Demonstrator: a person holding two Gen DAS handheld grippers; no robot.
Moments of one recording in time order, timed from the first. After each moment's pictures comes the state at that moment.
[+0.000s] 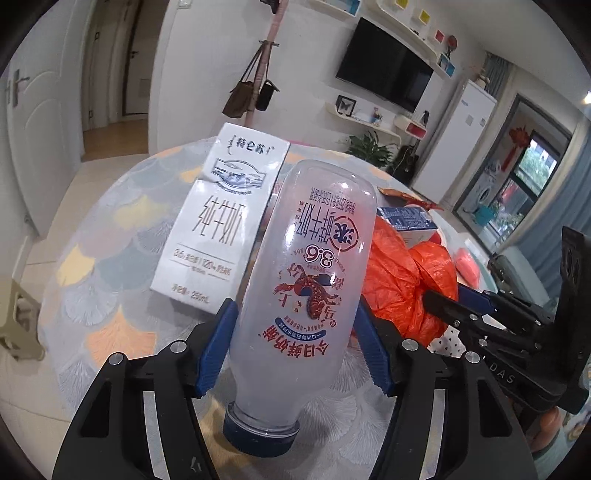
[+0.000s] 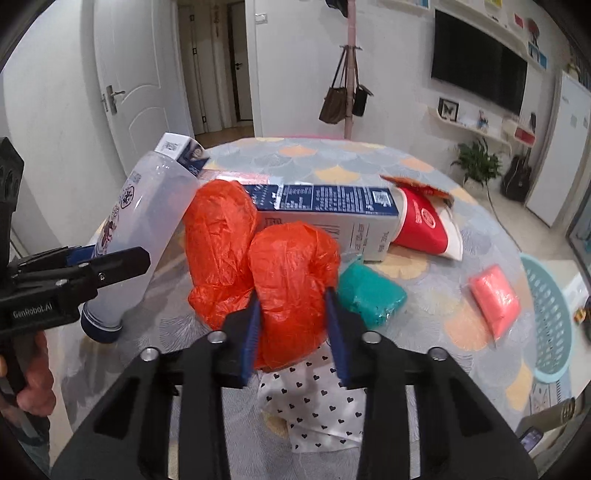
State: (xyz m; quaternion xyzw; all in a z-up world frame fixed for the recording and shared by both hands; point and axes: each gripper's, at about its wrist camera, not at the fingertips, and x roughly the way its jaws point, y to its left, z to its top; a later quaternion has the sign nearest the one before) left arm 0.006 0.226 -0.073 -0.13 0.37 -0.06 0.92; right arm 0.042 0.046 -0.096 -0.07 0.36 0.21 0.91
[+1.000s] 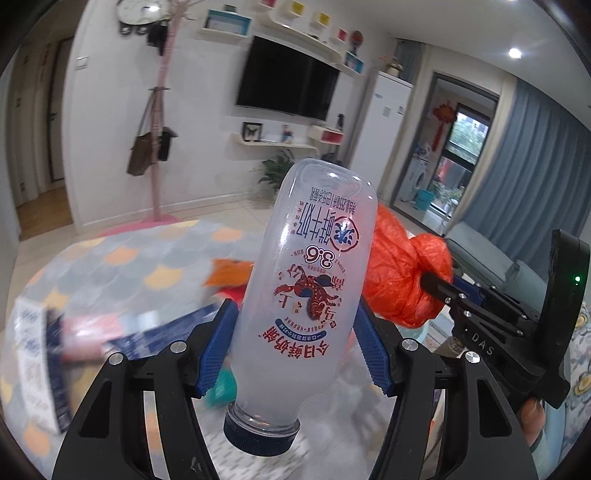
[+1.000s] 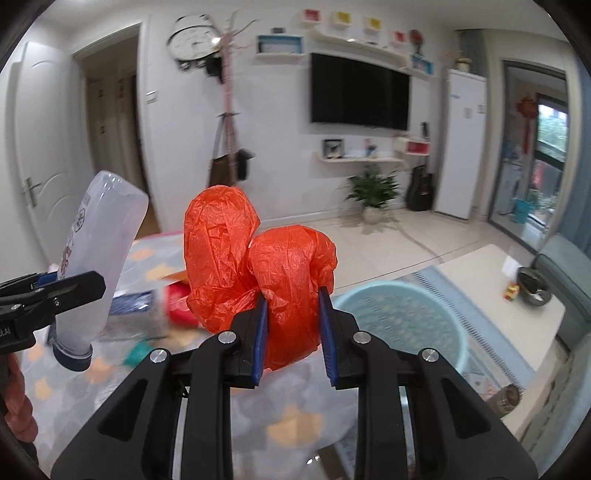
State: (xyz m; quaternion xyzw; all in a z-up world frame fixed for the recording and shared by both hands) left arm 0.067 0.029 0.013 -0.06 0.31 -0.20 0.93; right arm 0.054 -0.165 -0.017 0.01 0.25 0.02 0.97
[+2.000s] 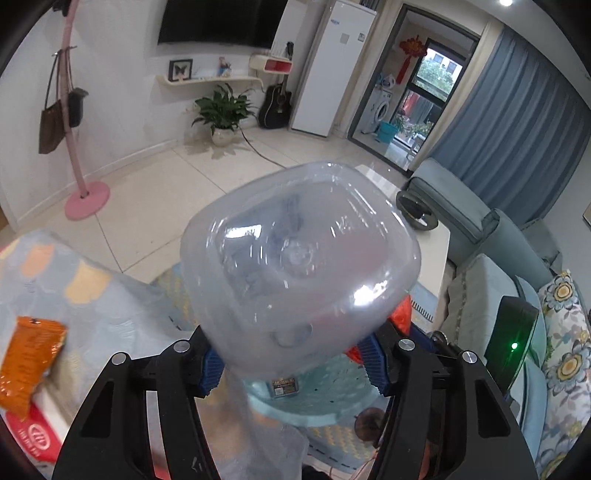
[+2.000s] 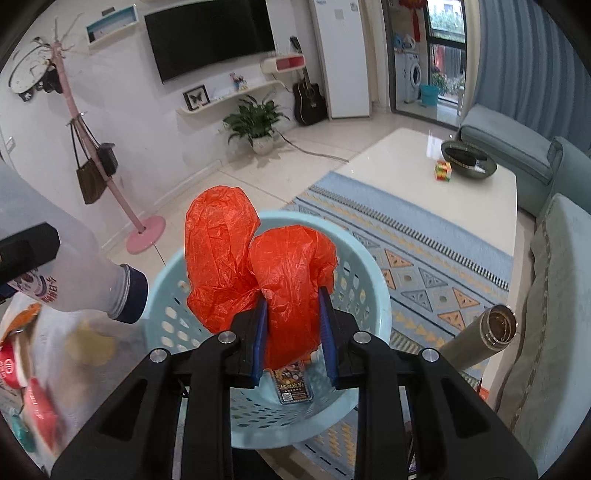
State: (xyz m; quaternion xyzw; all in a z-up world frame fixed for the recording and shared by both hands) left arm 0.237 -0.171 -0.052 -0.02 0.43 -0.29 0.86; right arm 0.163 -0.351 -0.152 0.17 0.37 -0.16 0.90
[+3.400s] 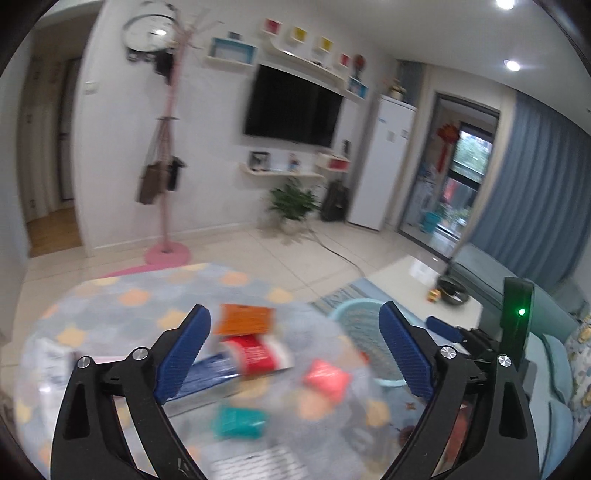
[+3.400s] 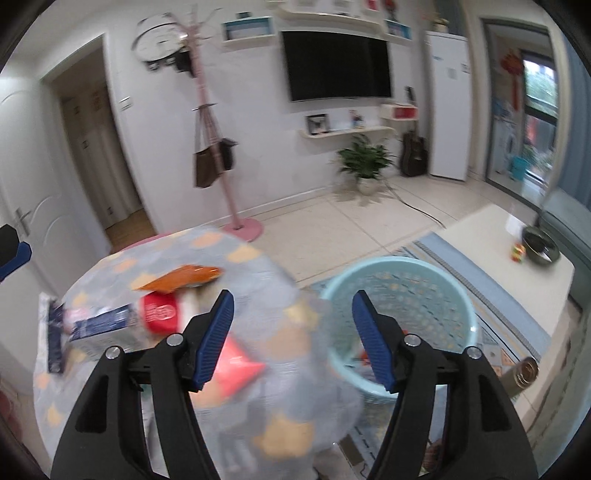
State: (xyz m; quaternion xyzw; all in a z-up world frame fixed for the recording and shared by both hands) left arm 0.064 0.047 0.066 -0.06 0.26 -0.16 0.95; right arm 0.087 -0.179 -0.032 0.06 0.30 0.03 0.95
